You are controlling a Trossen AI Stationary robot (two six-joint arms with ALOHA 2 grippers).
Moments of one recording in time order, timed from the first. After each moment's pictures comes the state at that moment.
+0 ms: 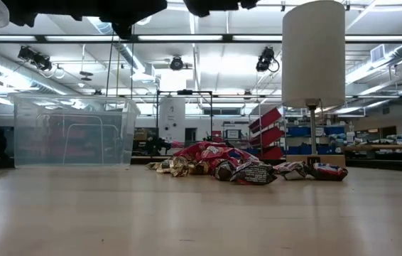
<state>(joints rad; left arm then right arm) -0.21 1.10 0.52 0.65 -0.30 0.10 0.21 1.54 1.07 0.26 0.49 -0.46</state>
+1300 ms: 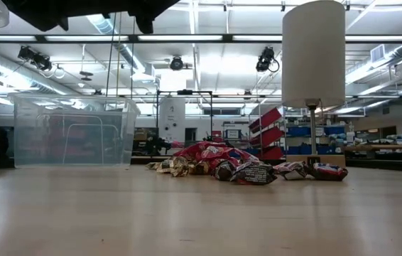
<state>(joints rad) -0.10 1.25 0.60 0.87 -0.16 0.08 0.16 1.54 1.07 0.39 0.39 -0.58</state>
